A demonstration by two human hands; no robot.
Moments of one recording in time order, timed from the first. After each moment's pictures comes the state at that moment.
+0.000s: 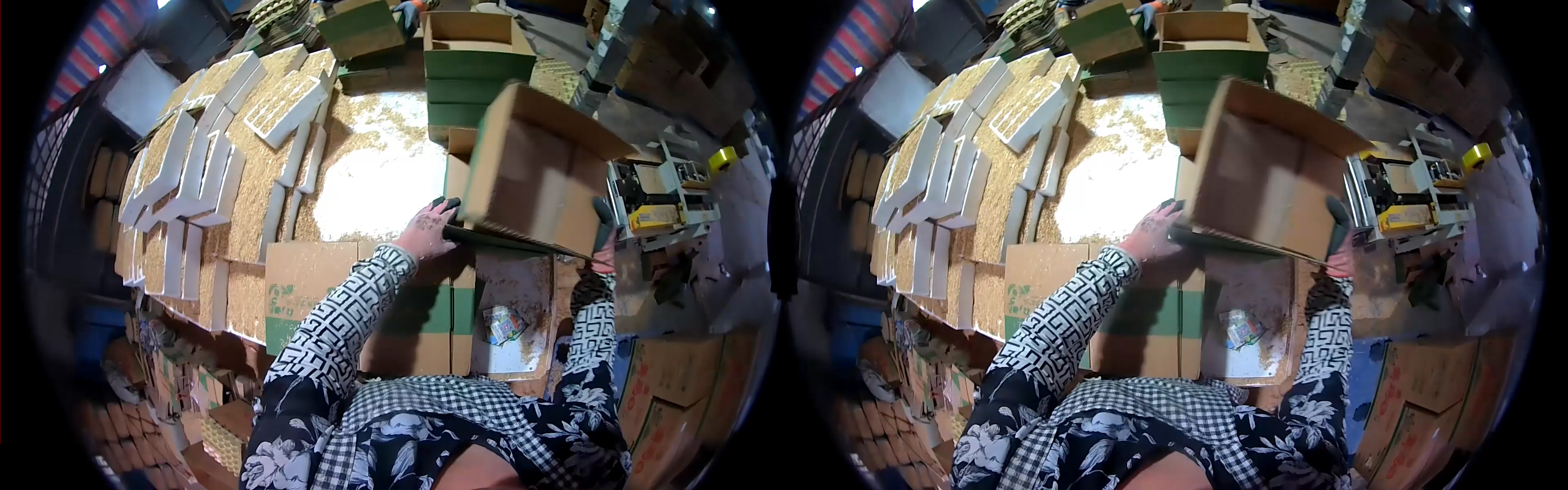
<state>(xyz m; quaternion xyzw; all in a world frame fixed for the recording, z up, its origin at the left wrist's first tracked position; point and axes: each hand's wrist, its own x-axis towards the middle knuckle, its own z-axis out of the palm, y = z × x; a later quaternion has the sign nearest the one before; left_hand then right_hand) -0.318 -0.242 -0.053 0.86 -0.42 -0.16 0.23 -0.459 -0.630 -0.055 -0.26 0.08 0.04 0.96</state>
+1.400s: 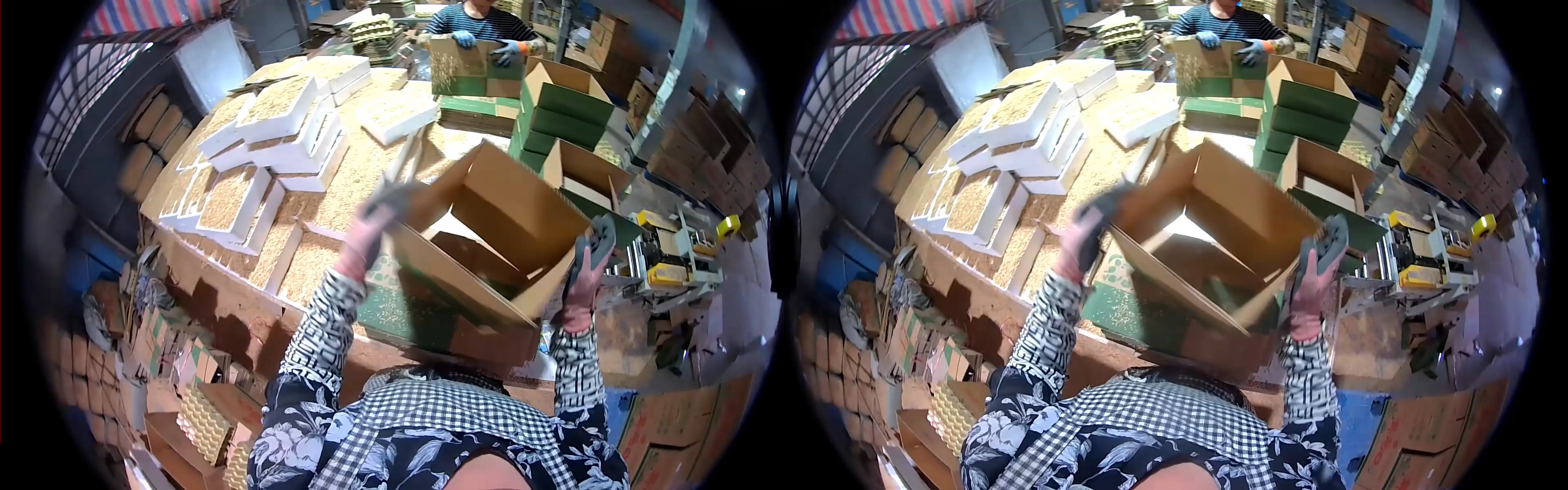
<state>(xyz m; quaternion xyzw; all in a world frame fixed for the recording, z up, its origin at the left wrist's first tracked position) -0.419 0.072 0.120 0.53 -0.13 -0.06 0.84 -0.501 -0.279 0.070 -0.64 -0.03 -0.39 0.66</state>
